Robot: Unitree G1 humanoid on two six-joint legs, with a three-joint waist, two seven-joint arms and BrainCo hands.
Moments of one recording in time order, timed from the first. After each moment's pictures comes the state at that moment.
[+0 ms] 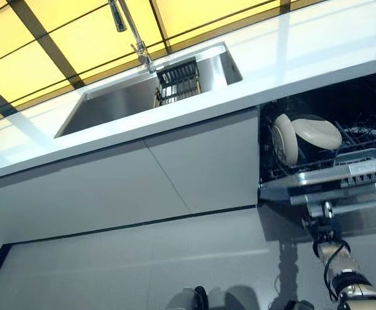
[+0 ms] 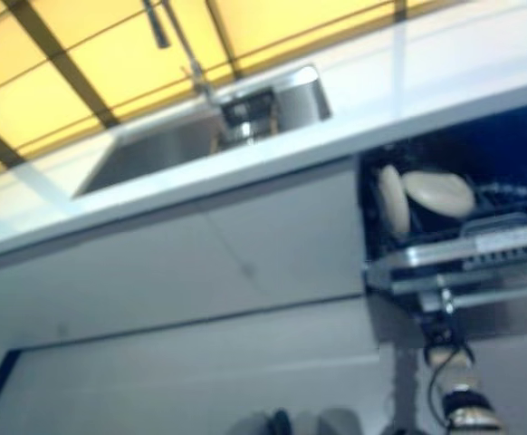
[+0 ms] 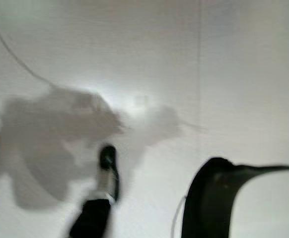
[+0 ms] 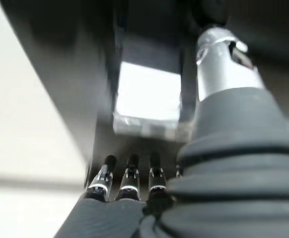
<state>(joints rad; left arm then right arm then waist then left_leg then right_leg) 0.05 0.24 -0.13 1.05 -0.45 0.20 -0.08 -0.67 -0.55 -0.10 0.99 1.56 -0.05 0.11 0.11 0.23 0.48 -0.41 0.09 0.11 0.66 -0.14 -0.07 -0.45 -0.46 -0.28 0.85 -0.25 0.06</state>
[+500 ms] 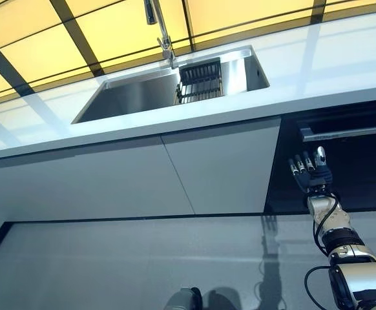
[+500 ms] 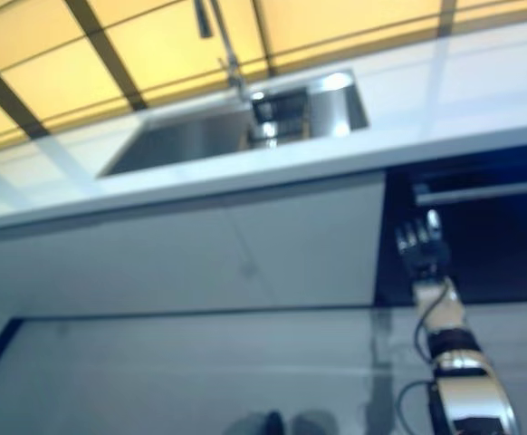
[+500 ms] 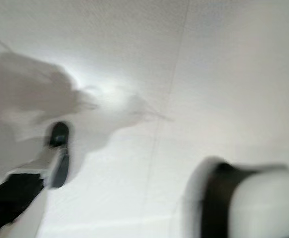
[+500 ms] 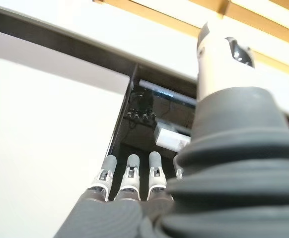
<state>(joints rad) 0.03 0.26 -0.13 1.03 -0.45 0.20 -0.09 -0.85 -0.57 -0.05 0.96 1.49 -0.04 0.14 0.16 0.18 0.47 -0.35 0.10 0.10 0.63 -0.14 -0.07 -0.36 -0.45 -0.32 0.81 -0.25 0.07</state>
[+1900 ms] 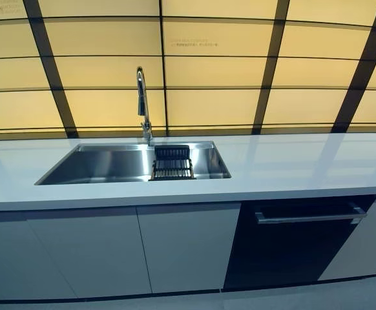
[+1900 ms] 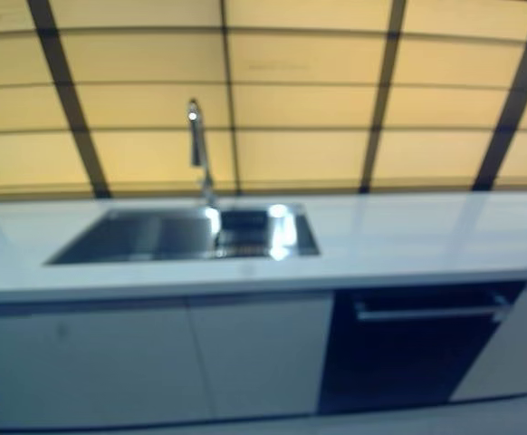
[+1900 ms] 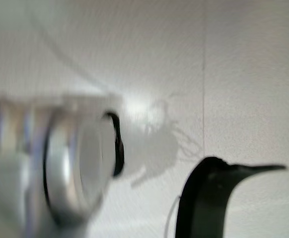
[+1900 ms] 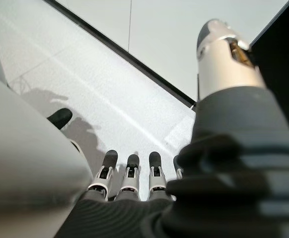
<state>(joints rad) 0.04 0.23 -0.09 1.21 -0.40 0.19 -0.09 0.03 -0.22 -0.01 1.24 0.82 0.19 0.27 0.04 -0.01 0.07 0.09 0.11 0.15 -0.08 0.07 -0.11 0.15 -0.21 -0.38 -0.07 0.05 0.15</state>
